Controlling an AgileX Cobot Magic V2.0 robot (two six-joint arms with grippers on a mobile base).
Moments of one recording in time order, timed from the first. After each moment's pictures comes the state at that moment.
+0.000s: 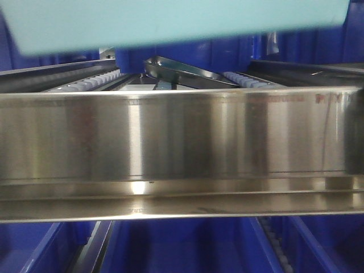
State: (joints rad) left arm -0.42 1.56 -1.70 0.16 1.20 -0.29; right arm 0.32 1.59 -1.78 -0.11 1.19 0.31
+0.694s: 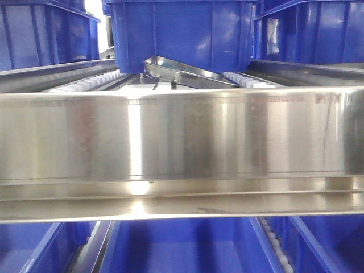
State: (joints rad) left arm -0.43 1.55 -1.87 0.24 1.04 -0.39; right arm 0.33 1.54 -1.90 -0.21 1.08 0.31
